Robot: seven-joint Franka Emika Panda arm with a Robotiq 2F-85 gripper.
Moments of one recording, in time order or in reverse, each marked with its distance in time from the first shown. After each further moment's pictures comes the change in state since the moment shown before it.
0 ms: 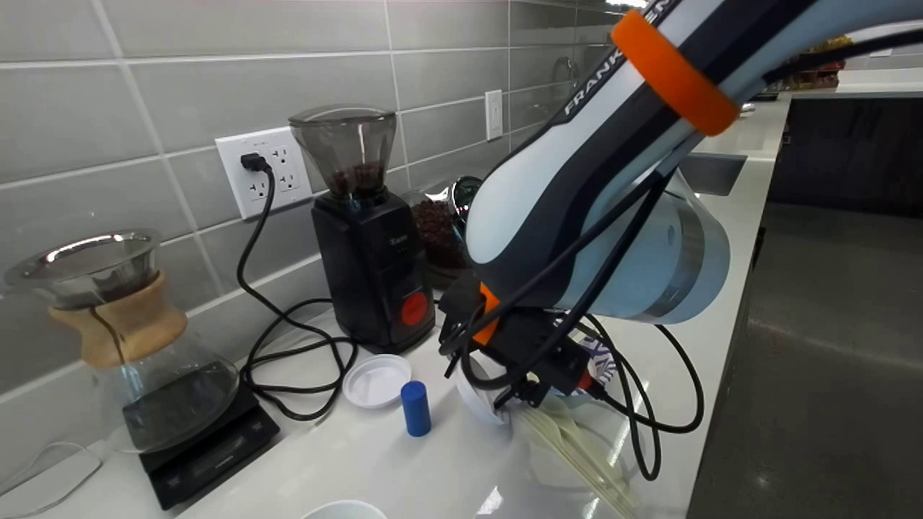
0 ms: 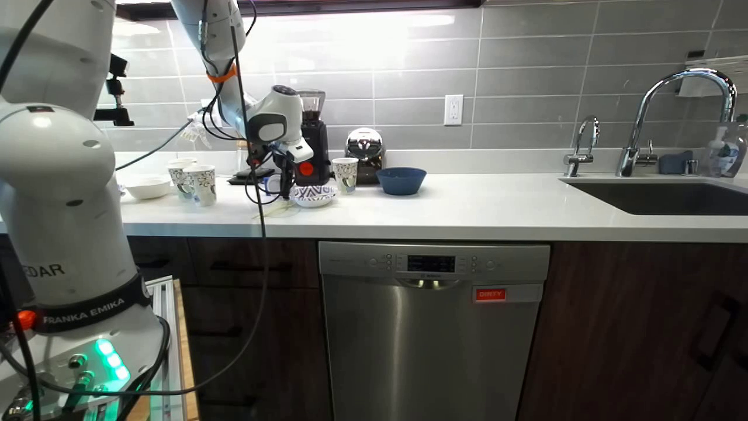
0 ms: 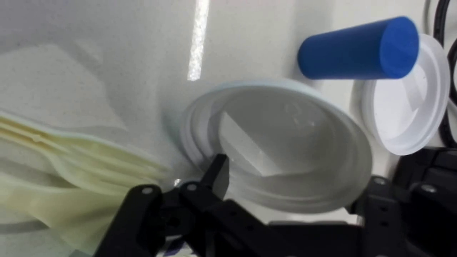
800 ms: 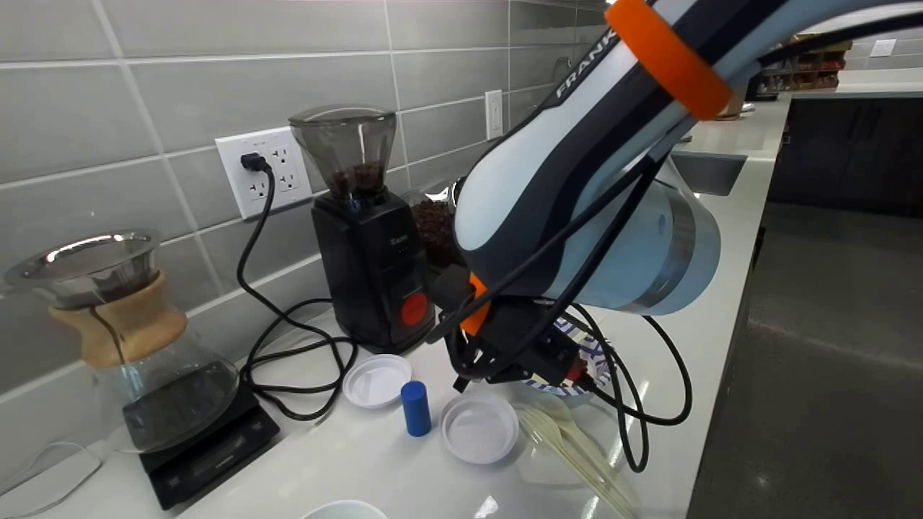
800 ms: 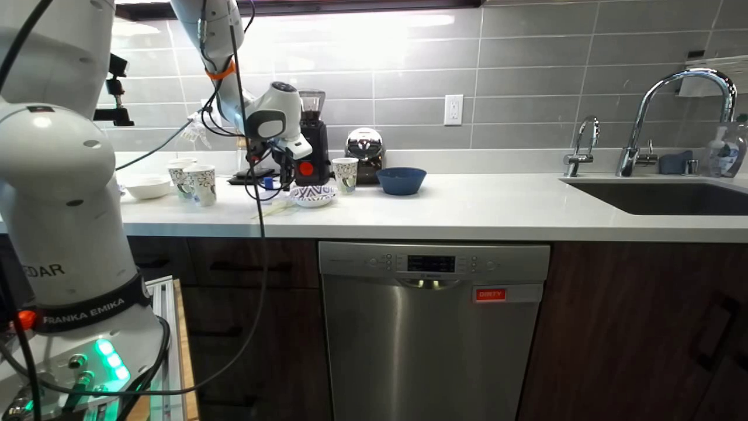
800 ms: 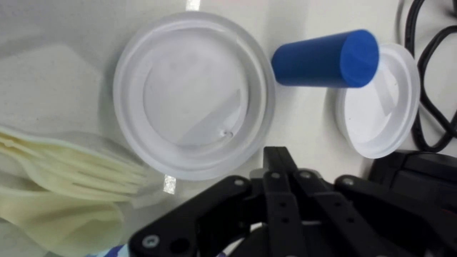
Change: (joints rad) arm 0.002 -0.004 0.012 0.022 0.005 -0.005 0.000
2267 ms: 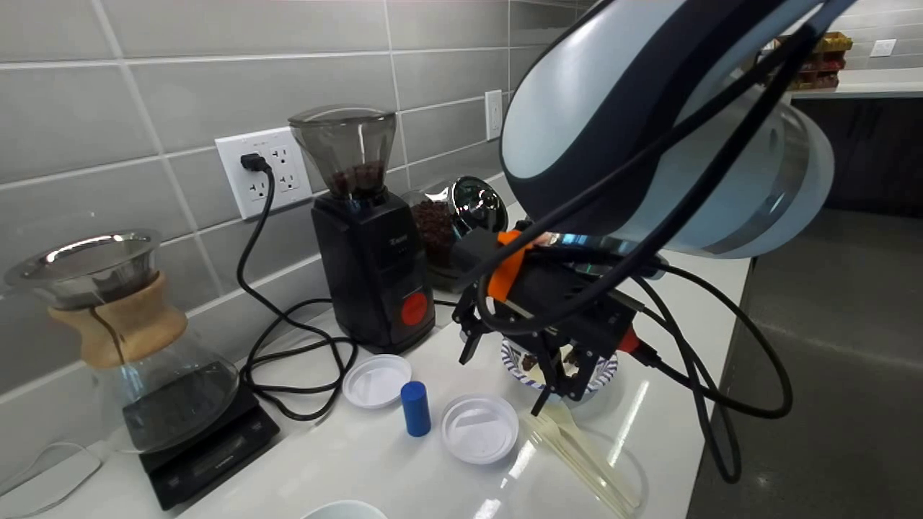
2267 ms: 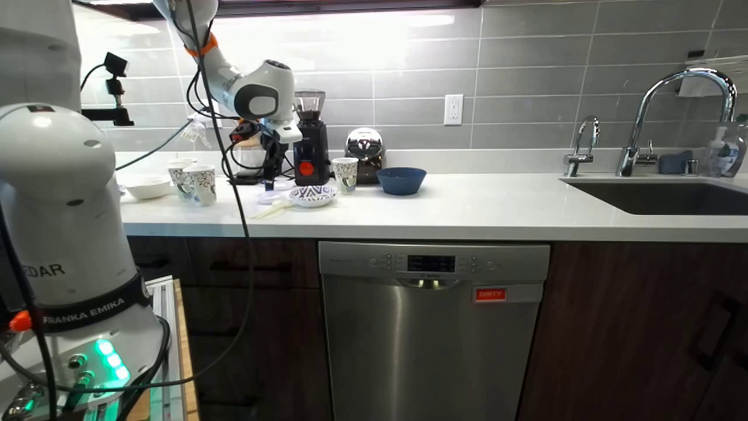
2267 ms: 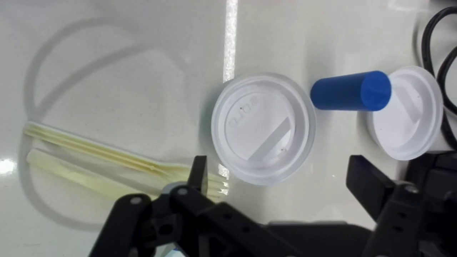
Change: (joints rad) arm 0.006 -0.220 -0.037 -0.117 -0.003 -0.227 0.166
